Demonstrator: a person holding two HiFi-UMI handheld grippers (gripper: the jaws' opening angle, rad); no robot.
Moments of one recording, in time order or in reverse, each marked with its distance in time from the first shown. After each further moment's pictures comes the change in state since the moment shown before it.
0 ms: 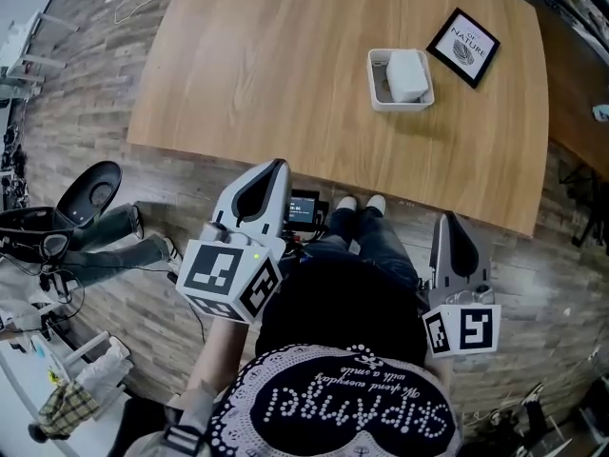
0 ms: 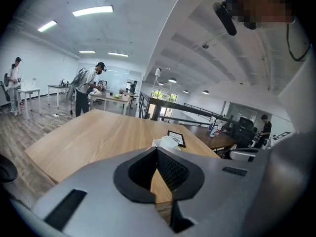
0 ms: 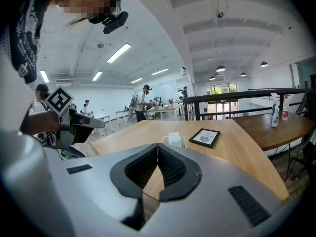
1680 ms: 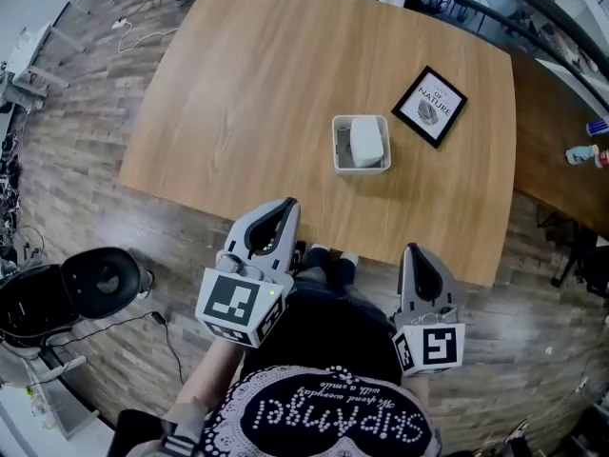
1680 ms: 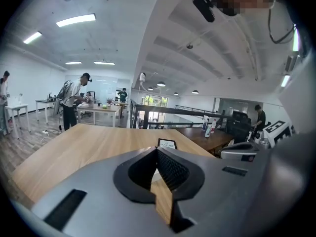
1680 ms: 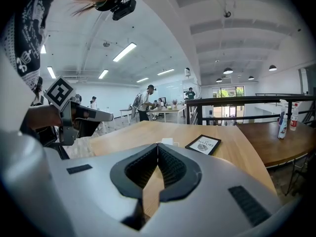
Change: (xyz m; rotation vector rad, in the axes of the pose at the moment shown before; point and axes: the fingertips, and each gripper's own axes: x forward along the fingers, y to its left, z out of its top) left arm 0.061 -0.065 0.038 0.156 -0.090 -0.071; right arm 0.033 -0.047 0.022 -0.096 -0.020 0.045
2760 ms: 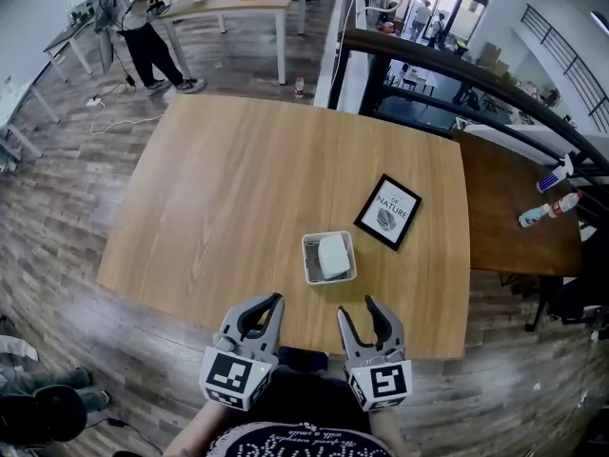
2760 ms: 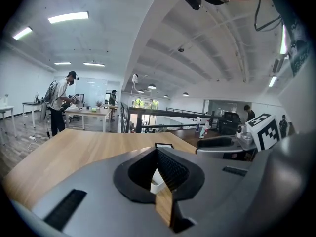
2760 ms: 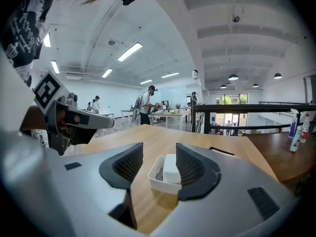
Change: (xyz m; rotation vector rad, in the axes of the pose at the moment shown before) left arm 0.032 0.023 0.007 0.051 -0.021 -0.118; right arm 0.091 0.022 0.032 -0.055 -0.025 0.007
